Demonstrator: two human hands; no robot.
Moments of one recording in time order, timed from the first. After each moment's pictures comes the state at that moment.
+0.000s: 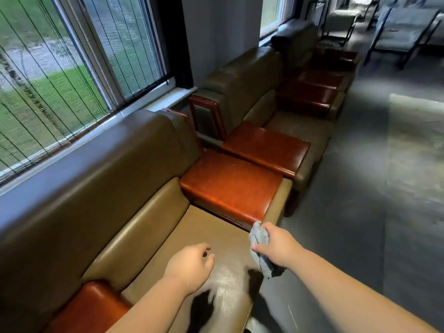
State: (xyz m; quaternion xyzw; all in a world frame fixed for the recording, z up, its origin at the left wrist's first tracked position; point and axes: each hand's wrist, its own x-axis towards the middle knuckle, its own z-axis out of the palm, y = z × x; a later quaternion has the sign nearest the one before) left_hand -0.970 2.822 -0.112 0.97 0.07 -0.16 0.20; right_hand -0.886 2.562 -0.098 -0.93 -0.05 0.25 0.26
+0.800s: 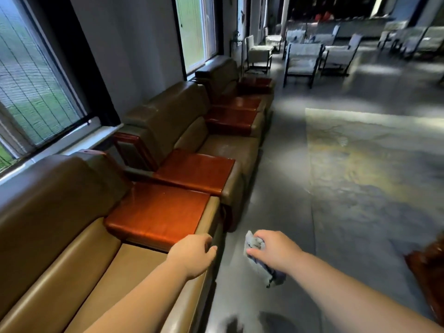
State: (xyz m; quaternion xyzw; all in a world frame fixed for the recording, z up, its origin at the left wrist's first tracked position) left_hand -0.897 2.534 -0.033 0.97 -0.10 -0.14 0.16; right_hand -0.914 2.278 -0.036 -0.96 0.01 0.15 0.24
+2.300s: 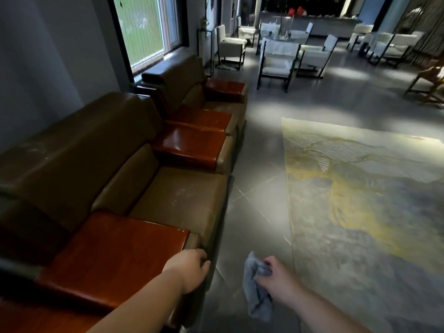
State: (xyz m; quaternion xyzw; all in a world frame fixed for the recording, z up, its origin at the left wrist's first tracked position) left_hand -0.256 2.290 -0.084 0.93 -0.12 -0.29 0.21; right_hand -0.347 2.022 -0.095 -0.86 0.20 0.19 0.42
